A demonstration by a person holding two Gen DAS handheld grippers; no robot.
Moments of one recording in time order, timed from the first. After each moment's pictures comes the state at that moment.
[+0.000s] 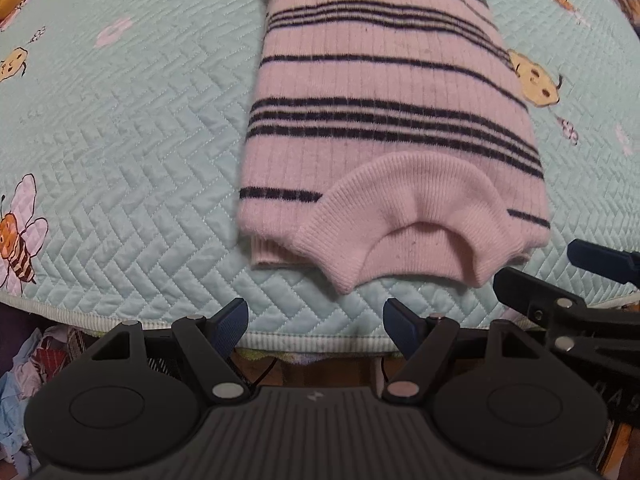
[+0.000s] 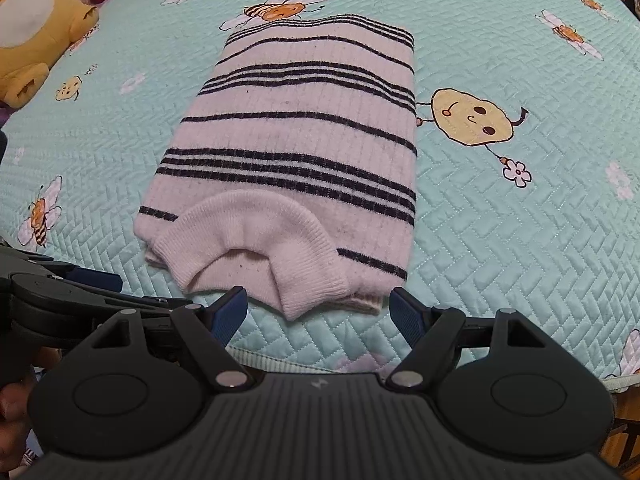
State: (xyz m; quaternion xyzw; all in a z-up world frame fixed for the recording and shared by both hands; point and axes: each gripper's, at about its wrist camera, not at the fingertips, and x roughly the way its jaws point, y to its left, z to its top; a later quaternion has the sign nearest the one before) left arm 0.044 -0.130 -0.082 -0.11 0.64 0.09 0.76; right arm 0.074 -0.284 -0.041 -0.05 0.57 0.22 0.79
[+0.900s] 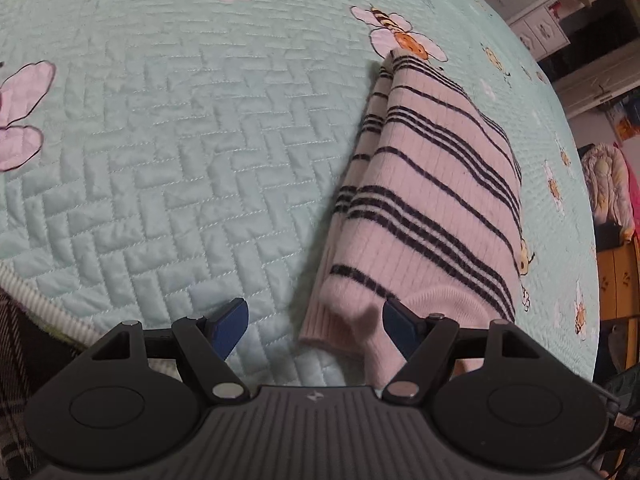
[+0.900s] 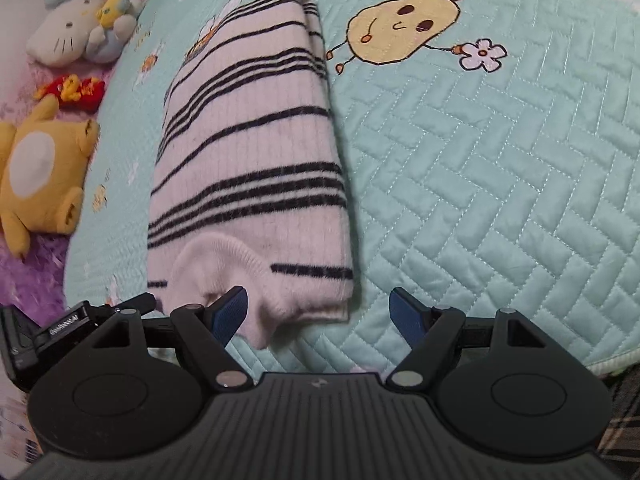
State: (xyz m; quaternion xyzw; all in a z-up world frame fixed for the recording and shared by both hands) left arm 0.014 -0.033 -0.108 -0.36 0.50 0.11 0.78; right arm 0.126 -0.374 -0.106 0.22 0.62 0.23 0.72
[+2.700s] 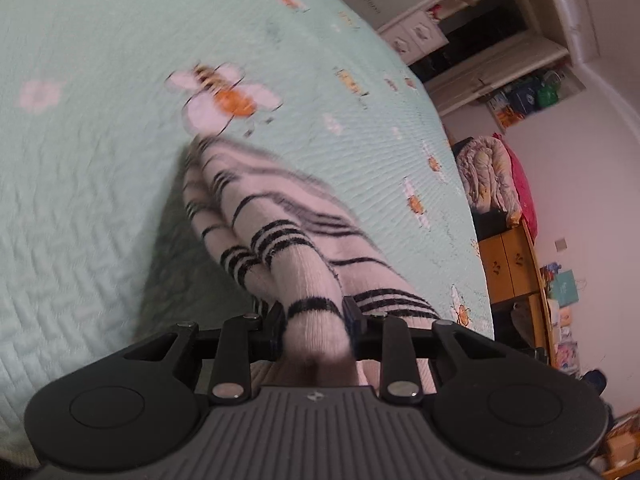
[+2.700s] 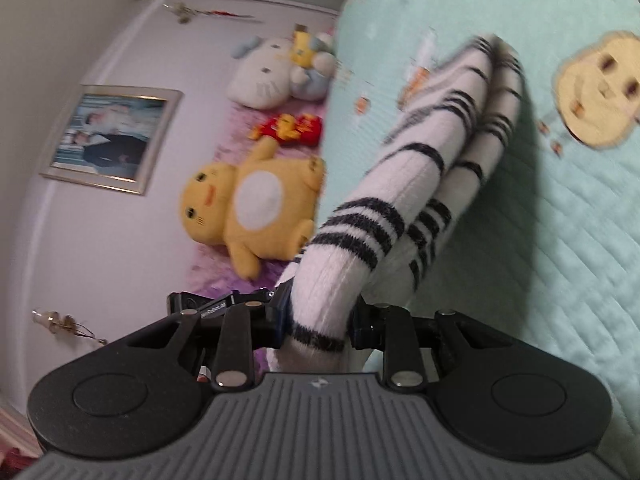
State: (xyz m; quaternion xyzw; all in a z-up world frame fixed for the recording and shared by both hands) left arm 0.094 -0.040 -0.026 -0.38 0.41 -0.07 0.83; right arm 0.203 -0.395 -0.081 0.44 0.47 0.49 0.59
